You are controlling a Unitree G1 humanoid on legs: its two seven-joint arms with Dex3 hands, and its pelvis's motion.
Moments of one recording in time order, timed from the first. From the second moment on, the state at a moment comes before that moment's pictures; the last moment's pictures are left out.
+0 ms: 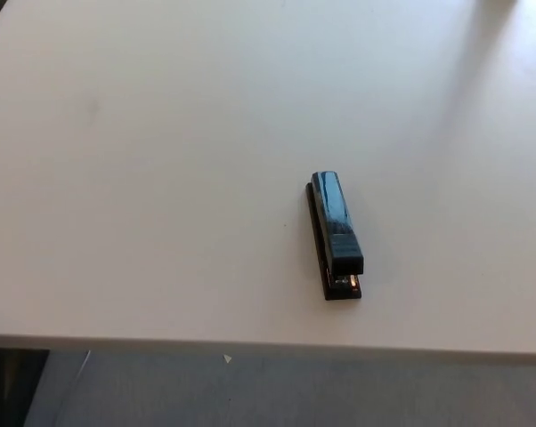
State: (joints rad) left_arm -0.01 0.37 0.40 1.04 -0.12 -0.15 -0.29; right_arm 0.02 -0.24 -0.36 1.09 0.09 -0.25 0.31
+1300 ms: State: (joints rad) left_arm -0.08 0.40 0.49 1.13 -0.21 -0.21 -0.43; right_arm 0.03 -0.49 -0.80 0.84 0.16 -0.45 -0.19
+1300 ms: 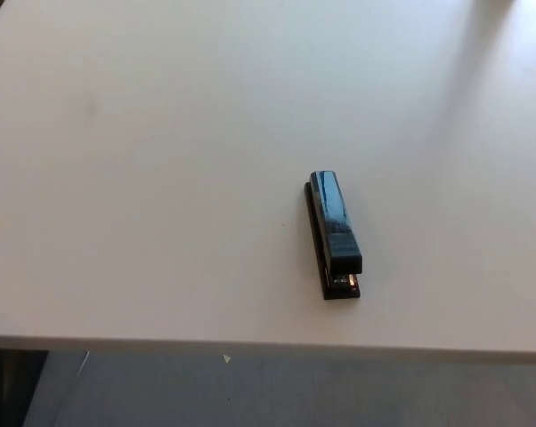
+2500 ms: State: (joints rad) left_arm -0.08 0.42 0.47 1.14 -0.21 -0.25 -0.43; right_arm -0.61 -0.32 -0.14 0.08 0.12 -0.12 -0.13
